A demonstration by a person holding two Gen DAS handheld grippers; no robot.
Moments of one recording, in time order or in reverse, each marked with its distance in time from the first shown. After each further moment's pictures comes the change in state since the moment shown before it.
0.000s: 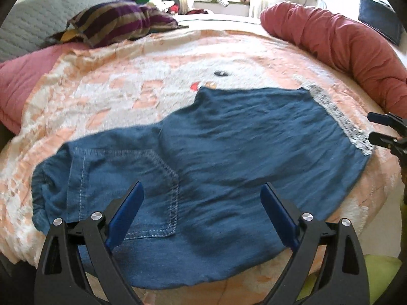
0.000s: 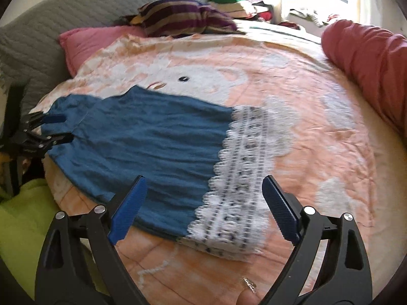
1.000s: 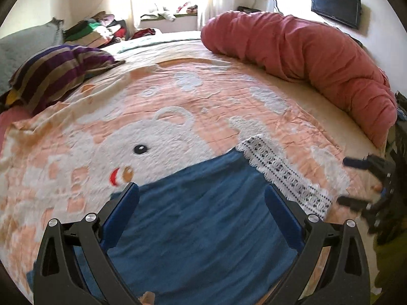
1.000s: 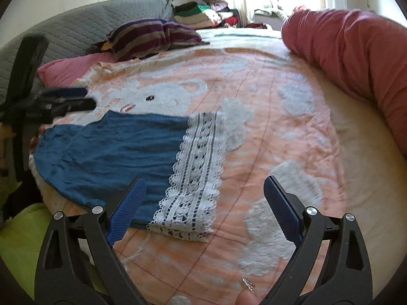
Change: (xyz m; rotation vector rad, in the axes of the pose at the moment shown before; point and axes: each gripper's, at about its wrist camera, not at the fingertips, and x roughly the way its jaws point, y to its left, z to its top) left arm 0.020 -0.107 0.128 0.200 -0.052 -0.205; right arm -0.021 -0.039 -0.017 0.155 -0.034 -0.049
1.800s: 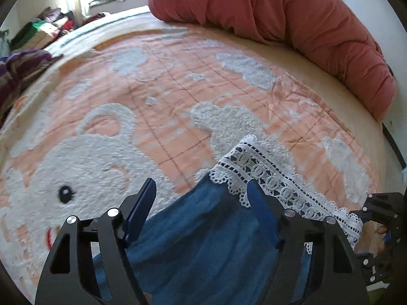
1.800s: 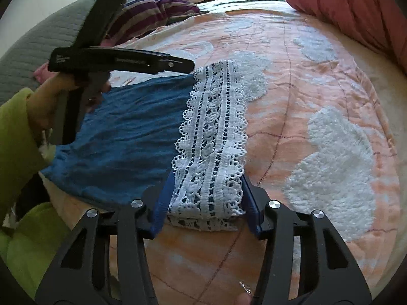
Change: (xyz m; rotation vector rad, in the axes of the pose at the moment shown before) left arm 0.143 -0.036 0.045 0.163 0.159 -0.197; right arm 0.048 -0.001 -0.028 0.133 0.123 0.104
